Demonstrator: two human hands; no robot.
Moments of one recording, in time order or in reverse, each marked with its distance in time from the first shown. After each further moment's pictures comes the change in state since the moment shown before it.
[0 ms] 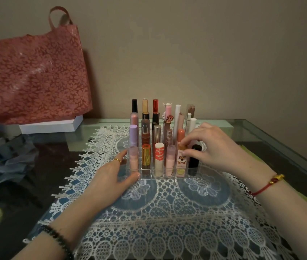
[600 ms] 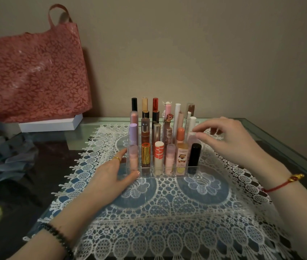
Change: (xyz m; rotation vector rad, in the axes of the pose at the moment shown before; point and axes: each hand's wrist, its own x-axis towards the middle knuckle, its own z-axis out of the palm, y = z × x) left_hand -0.002 0.003 -0.001 0.003 -0.025 -0.019; right_hand -0.009 0.014 -0.016 0.214 0.147 0.118
